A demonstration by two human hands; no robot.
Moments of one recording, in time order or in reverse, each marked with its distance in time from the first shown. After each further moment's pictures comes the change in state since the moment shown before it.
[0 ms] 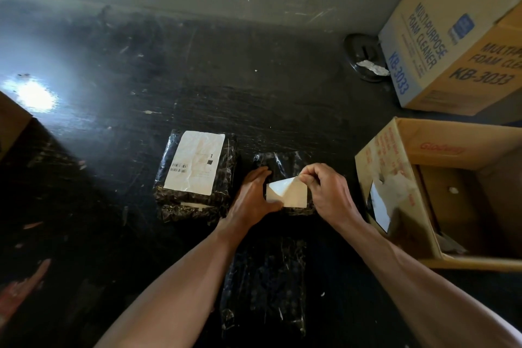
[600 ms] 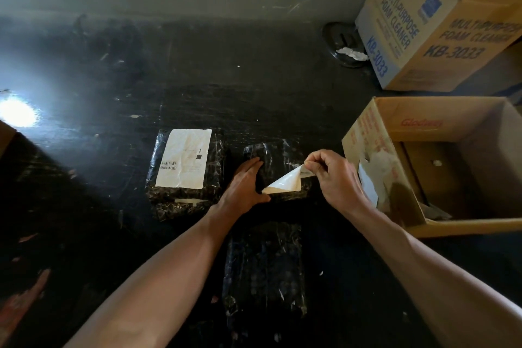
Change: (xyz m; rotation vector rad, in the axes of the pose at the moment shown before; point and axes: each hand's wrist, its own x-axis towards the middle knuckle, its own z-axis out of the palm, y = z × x) left_hand 0.002 0.001 -0.009 0.170 -0.116 0.092; right_hand -0.031 -0.008 -0.033 0.049 0.080 0.069
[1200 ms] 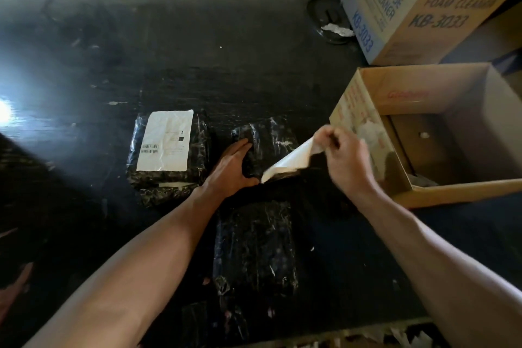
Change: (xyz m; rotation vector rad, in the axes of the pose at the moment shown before) left_hand 0.000 -0.010 0.008 0.058 0.008 0.100; right_hand -0.027 0.017 -0.019 0.113 0.218 0.007
